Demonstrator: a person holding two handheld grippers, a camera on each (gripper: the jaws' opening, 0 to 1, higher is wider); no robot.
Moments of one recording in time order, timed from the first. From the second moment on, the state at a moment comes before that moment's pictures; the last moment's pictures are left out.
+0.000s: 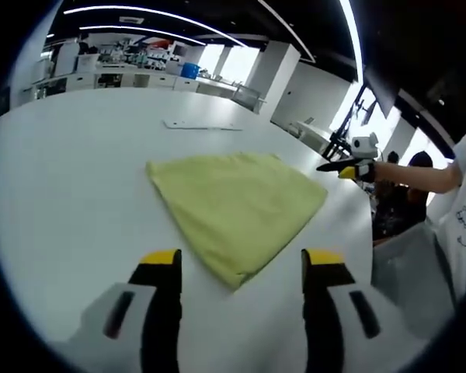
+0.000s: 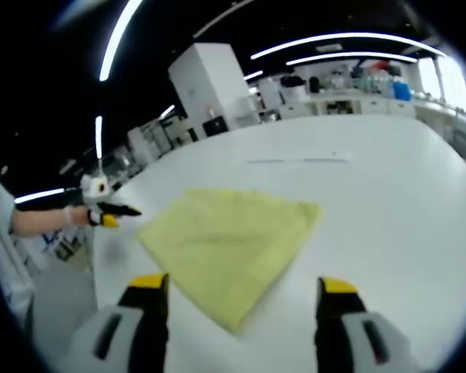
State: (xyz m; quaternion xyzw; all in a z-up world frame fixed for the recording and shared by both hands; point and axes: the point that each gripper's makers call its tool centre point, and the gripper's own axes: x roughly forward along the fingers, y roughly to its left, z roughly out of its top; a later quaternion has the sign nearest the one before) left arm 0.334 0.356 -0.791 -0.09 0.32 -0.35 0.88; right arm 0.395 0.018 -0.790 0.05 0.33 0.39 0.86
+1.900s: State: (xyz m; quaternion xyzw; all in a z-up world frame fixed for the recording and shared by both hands) left arm 0.326 0.354 -0.832 -0.09 0.35 -0.33 0.87; right arm 0.355 0.022 -0.826 0.07 0.39 0.41 0.82
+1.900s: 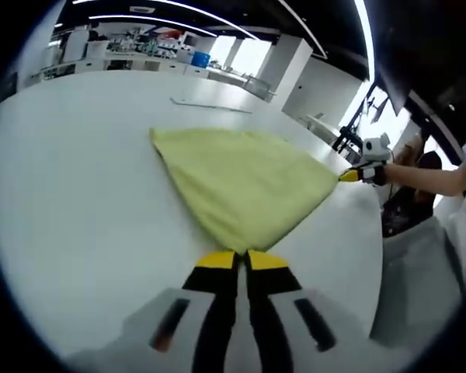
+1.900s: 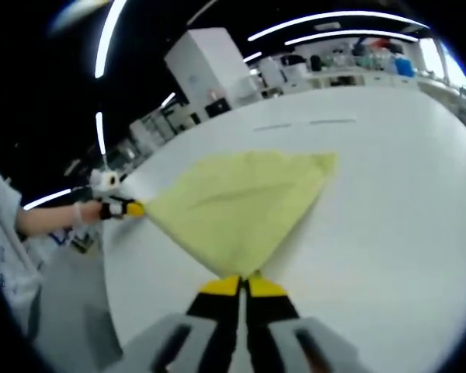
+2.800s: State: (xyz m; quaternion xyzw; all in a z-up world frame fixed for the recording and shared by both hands) left arm 0.308 0.365 -0.834 -0.06 0.36 -0.34 0.87; right arm 0.350 0.014 -0.827 0.07 0.40 0.40 0.82
